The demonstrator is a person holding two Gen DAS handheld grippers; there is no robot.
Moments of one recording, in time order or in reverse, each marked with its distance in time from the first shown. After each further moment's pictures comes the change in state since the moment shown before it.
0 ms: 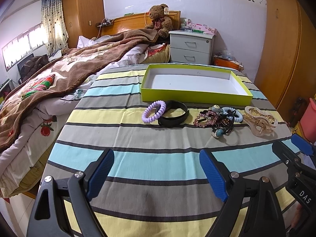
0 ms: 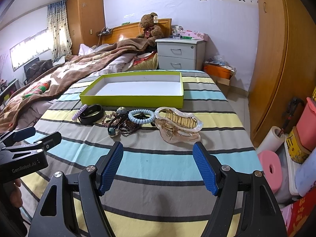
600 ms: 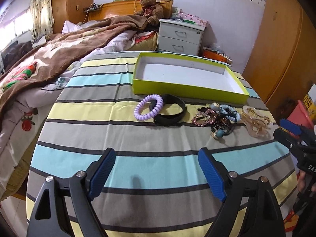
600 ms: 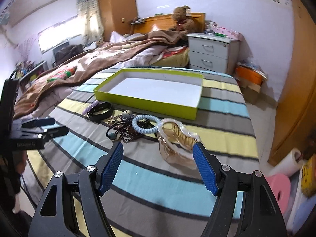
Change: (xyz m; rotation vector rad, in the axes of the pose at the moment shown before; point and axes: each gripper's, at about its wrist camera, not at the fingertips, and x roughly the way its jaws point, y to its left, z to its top) left arm 0.030 0.021 0.016 -0.027 0.111 -0.149; right arm 0.037 -0.030 0.038 -0.184 0.068 0.270
